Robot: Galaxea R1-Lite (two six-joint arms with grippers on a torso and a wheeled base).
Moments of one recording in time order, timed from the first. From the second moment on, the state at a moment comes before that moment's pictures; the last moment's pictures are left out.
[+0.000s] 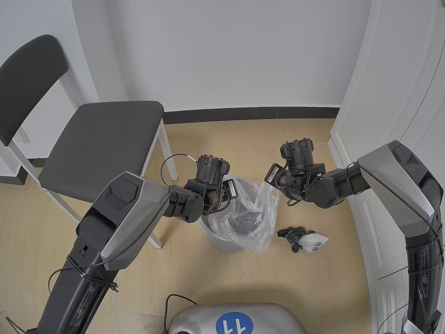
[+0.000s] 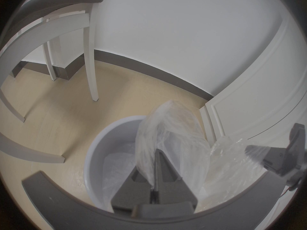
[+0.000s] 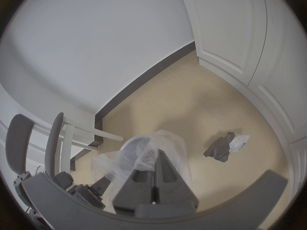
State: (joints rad) left arm -0.53 2.70 -1.95 -0.23 0.13 -0.57; right arm 0.45 2.38 -1.55 -0.32 -0.24 0.78
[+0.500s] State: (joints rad) left arm -0.42 2.70 -1.86 -0.30 0.18 -0.44; right arm 0.43 2.38 -1.55 -0.34 -0.24 0.78
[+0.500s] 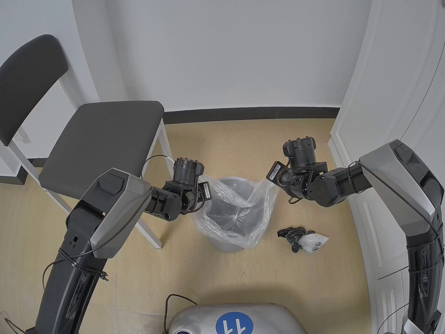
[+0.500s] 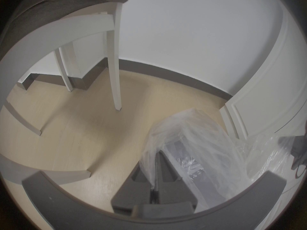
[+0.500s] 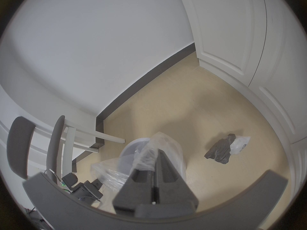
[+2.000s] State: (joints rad) left arm -0.41 2.76 -1.69 -0.68 0.17 -0.36; right arm 0.37 2.48 -1.43 -0.72 -0.21 0.67
